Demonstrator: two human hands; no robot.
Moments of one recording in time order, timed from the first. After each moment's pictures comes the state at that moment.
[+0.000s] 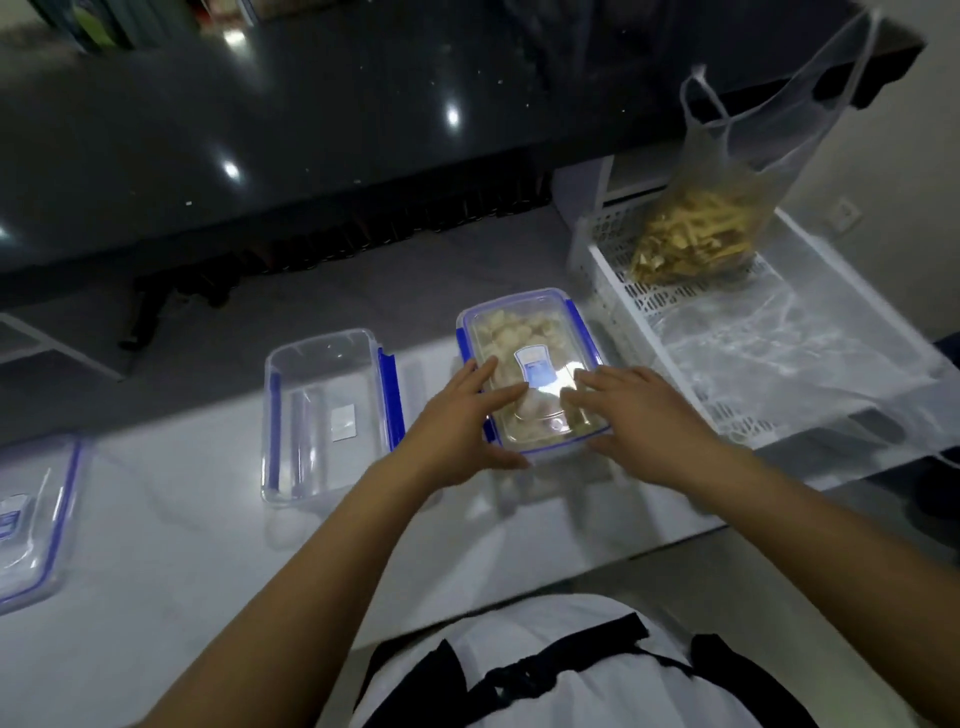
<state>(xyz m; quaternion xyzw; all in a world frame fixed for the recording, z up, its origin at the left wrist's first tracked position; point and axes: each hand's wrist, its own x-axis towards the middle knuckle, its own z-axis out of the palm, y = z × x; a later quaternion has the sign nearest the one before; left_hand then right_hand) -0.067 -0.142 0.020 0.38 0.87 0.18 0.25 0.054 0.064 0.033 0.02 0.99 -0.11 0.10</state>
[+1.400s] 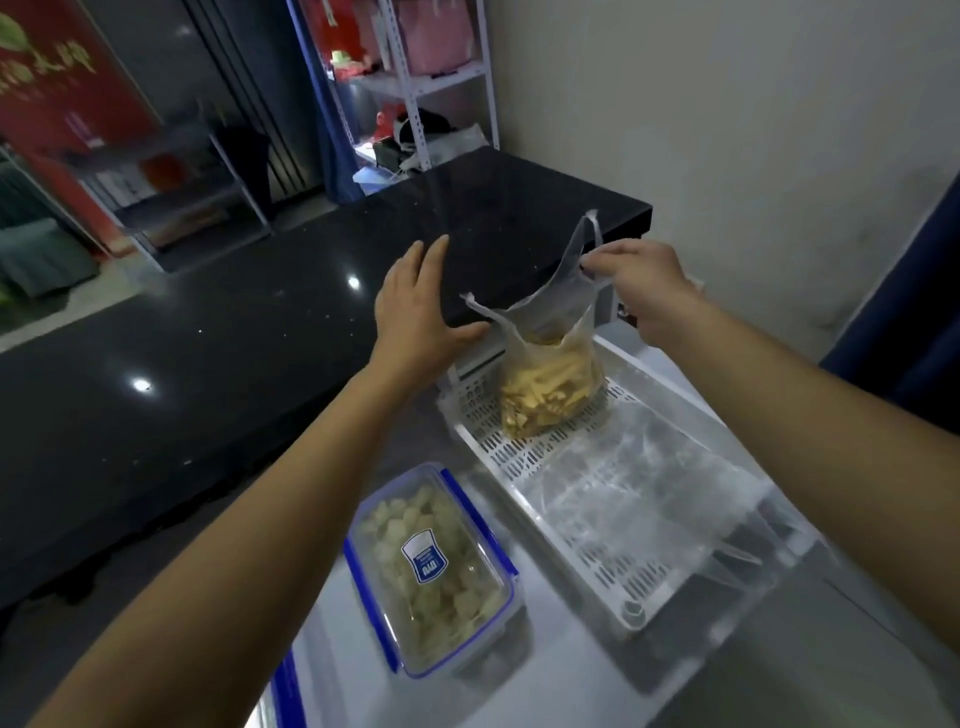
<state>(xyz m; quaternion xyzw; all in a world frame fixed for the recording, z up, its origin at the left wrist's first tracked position) -0.176 0.118 0.173 0.46 0.85 0.27 -0.04 -0.021 0.306 0.166 0.40 0.63 -0.59 -0.31</state>
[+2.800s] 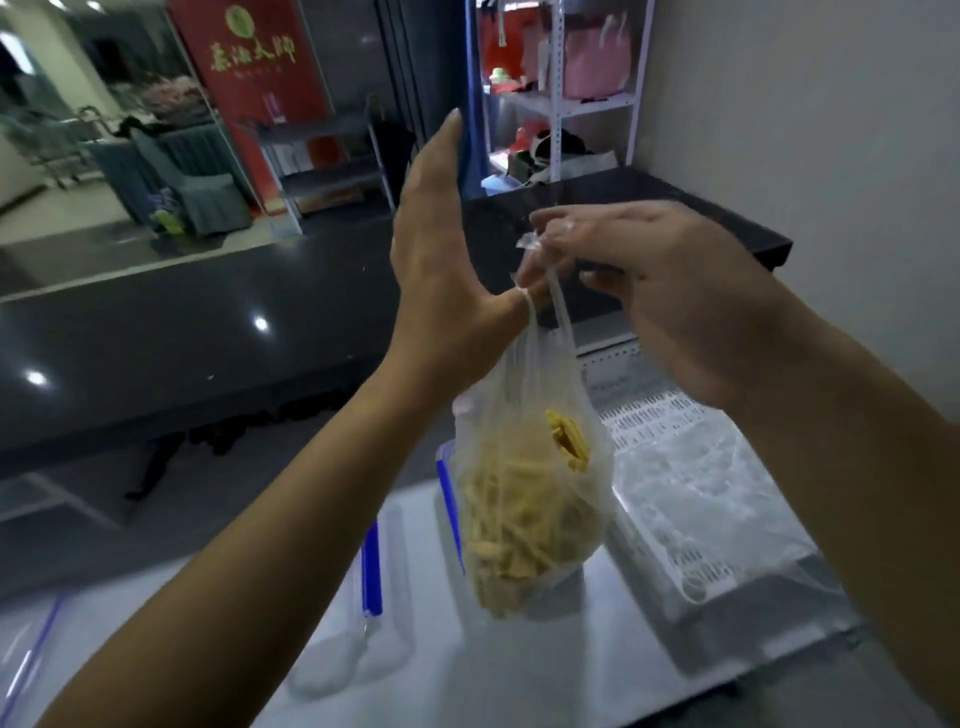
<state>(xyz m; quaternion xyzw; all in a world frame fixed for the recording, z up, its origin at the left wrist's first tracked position) -0.082 -0.029 0.260 0.42 0.74 0.49 -0.21 0.030 0.091 0.293 0.00 0.79 -0.58 -0.18</state>
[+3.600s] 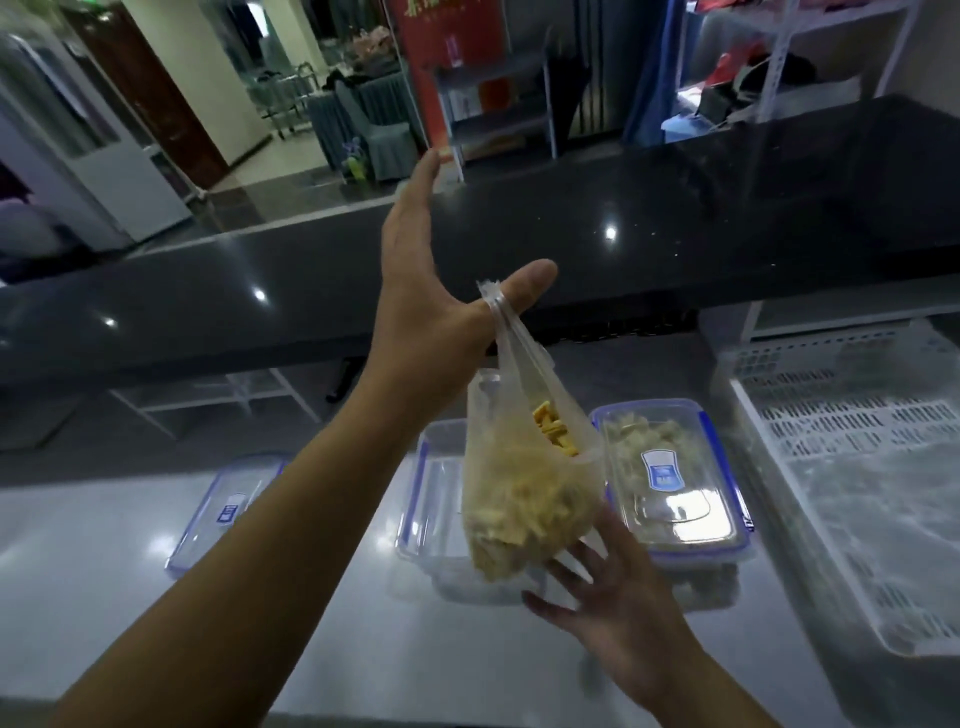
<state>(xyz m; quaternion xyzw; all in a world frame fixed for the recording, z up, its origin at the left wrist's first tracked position) -0.081 -0.178 0.262 0.23 0.82 0.50 -0.17 0.049 -0.068 0.060 0.24 0.24 -0.93 0.12</state>
